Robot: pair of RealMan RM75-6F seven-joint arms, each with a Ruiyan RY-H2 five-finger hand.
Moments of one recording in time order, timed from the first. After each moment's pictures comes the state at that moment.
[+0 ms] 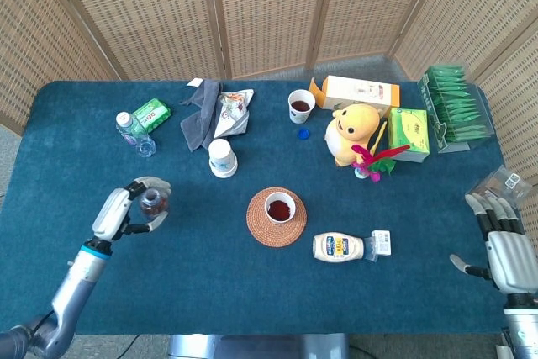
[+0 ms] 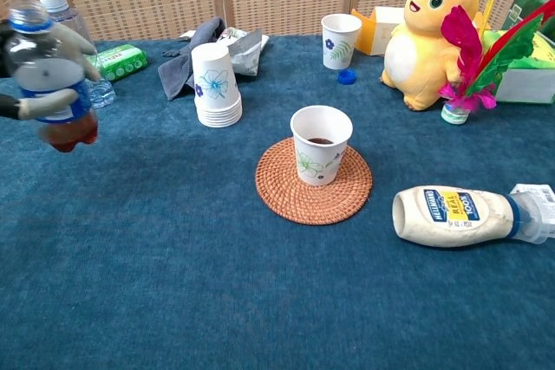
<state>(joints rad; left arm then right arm) -0.47 -1.52 0.02 -1.31 1.50 1.44 -0.66 0.08 -1.09 0.07 -1.62 -1.48 1.44 0.09</state>
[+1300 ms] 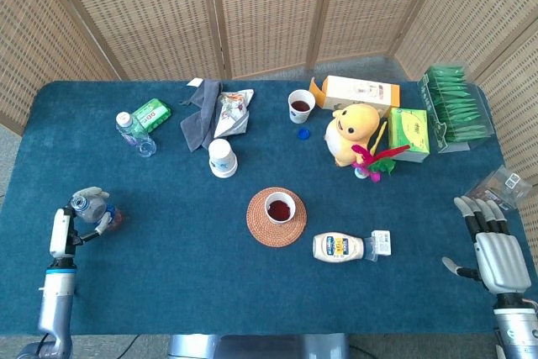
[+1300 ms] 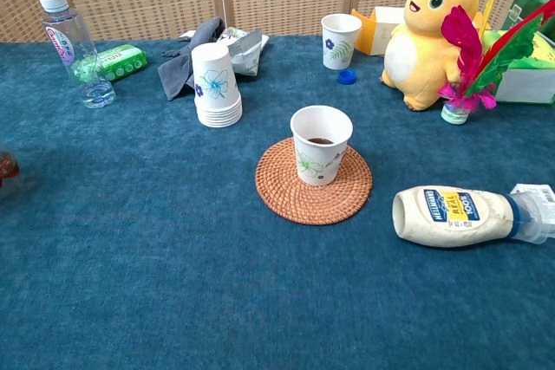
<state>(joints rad) -0.24 -1.86 -0.10 -0.61 1.41 1.42 -1.24 0.09 -1.12 0.06 -1.63 -1.48 1.43 0.03</state>
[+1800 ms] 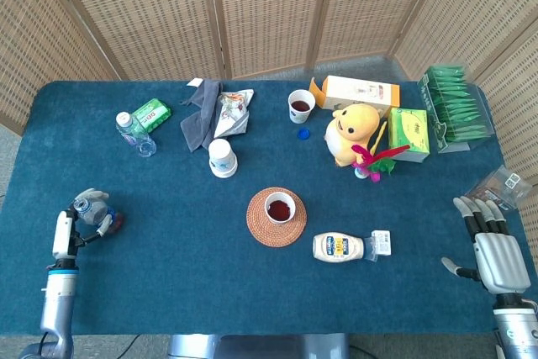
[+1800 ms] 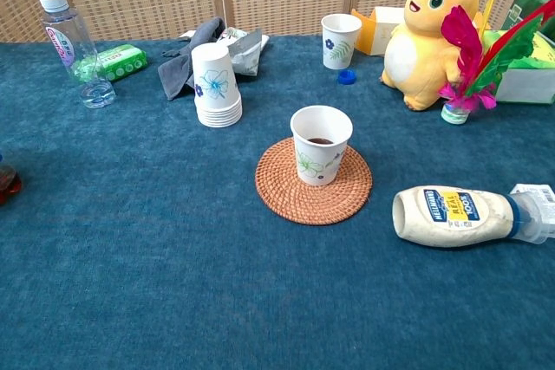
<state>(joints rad) -0.24 -1.93 -0.10 -0.48 1.43 1.37 -1.29 0.09 -1.12 0.06 -1.63 -1.48 1.43 0.03</state>
